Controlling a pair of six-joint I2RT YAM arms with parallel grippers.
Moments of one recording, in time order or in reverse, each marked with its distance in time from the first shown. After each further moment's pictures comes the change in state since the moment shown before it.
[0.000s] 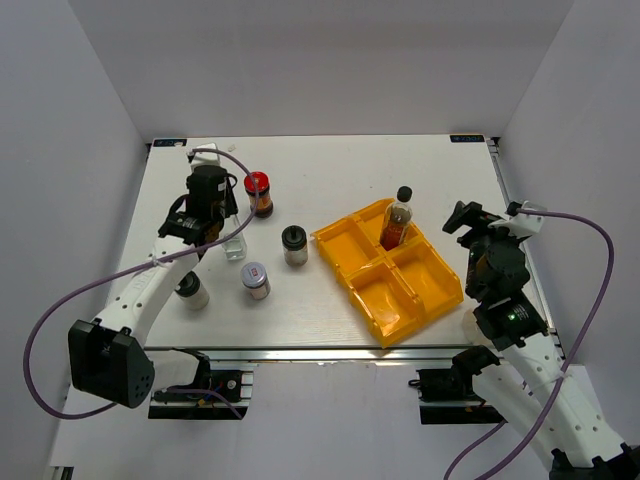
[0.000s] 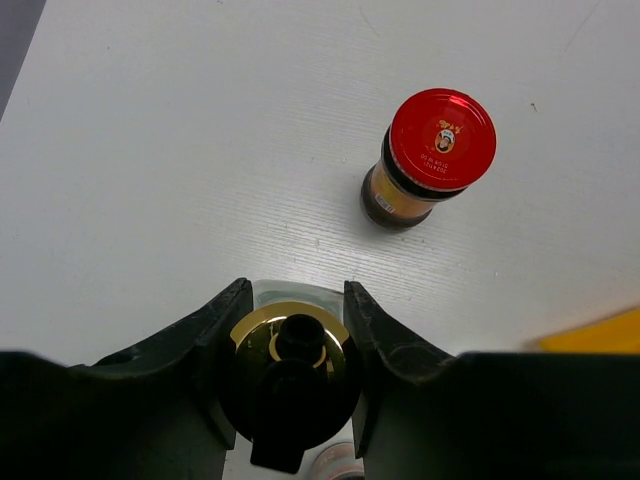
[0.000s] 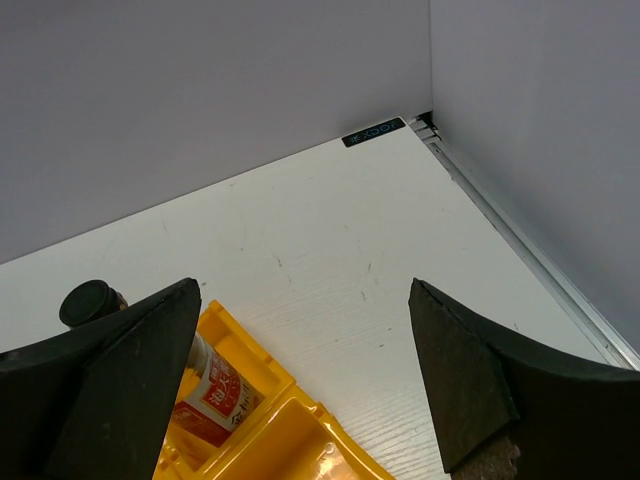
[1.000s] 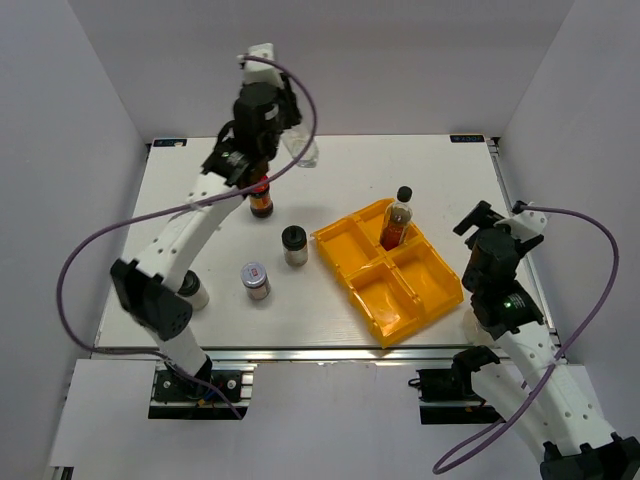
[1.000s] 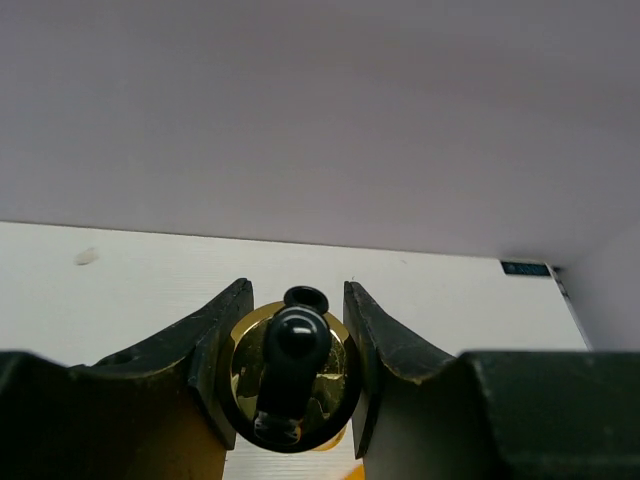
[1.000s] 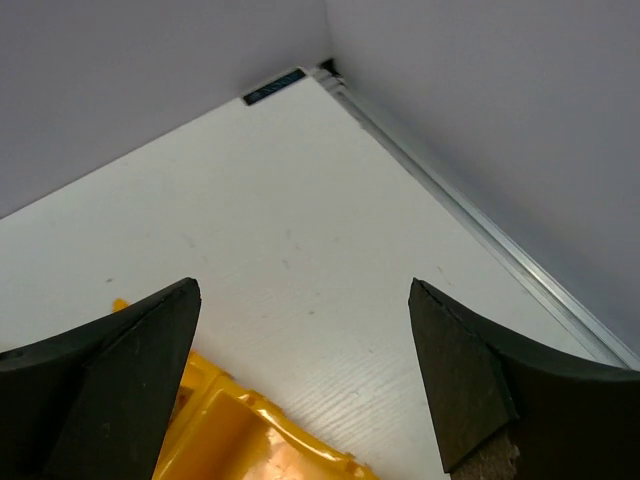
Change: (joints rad) left arm -0.223 0.356 0.740 0.119 -0.038 0.017; right arm -0.065 0.075 0.009 -0.105 0.108 0.074
